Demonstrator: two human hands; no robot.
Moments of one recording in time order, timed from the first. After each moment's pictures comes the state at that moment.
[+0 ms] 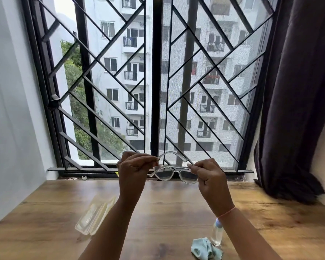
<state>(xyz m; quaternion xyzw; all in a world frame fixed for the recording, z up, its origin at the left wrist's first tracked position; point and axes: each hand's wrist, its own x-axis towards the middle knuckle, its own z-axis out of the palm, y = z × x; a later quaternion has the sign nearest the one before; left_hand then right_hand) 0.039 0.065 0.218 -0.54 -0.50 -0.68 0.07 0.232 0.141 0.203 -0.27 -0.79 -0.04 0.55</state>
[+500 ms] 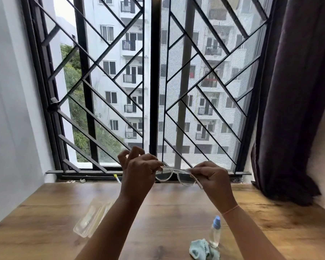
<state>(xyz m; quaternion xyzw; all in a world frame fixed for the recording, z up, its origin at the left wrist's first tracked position) 0.049 0.064 0.232 -0.61 -0.58 -0.46 0.30 0.243 0.140 0.213 -0.27 -0.77 0.17 0.55</state>
